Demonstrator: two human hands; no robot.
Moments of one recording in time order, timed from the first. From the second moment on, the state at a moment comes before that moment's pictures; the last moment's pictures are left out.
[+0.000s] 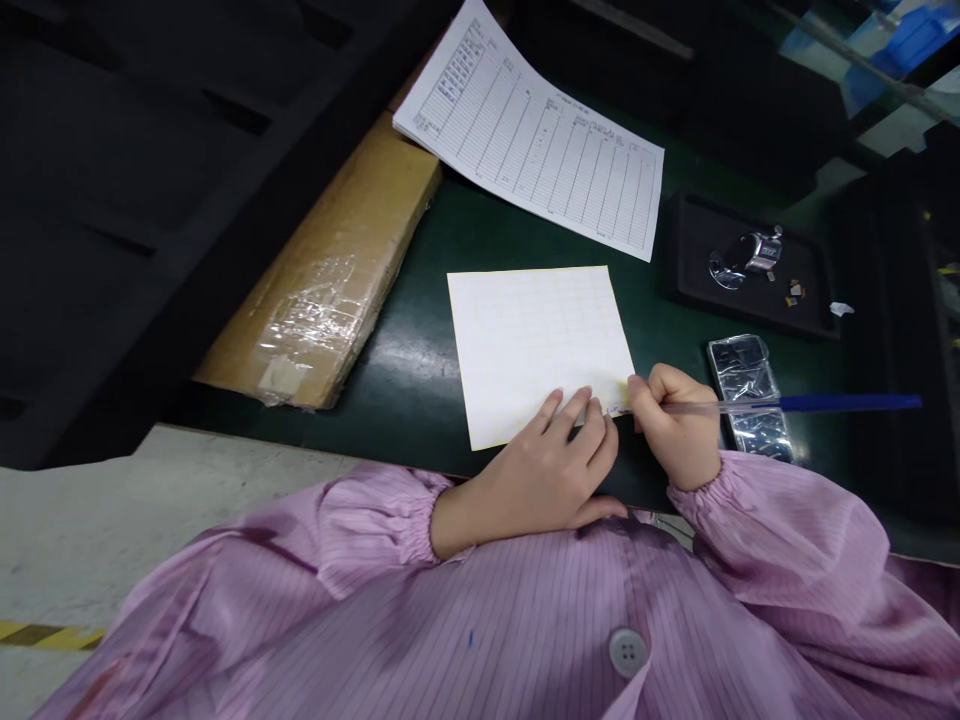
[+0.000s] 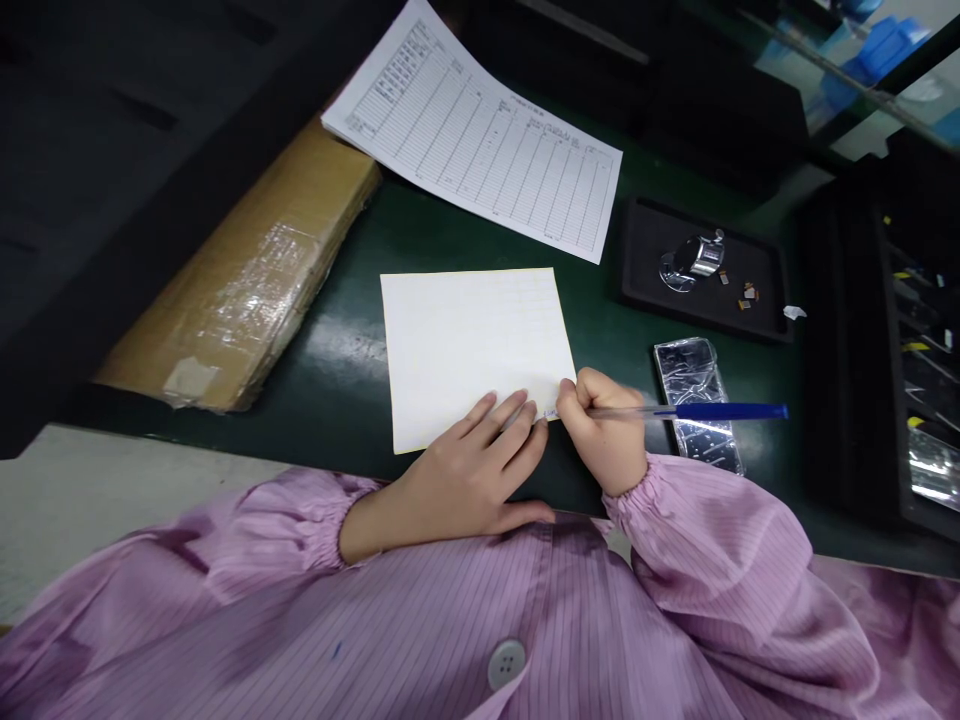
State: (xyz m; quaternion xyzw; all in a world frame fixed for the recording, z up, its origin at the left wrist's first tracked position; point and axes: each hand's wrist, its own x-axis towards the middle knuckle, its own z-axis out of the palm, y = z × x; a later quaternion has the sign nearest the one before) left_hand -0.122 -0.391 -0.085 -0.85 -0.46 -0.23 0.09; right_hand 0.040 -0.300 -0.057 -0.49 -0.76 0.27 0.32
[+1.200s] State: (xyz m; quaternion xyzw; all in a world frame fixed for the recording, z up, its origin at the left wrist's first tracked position) left_hand -0.121 -0.390 -0.083 -0.85 -0.46 -0.23 0.08; right_hand 0.045 -0.299 -0.061 -0.51 -0.73 0.31 0.34
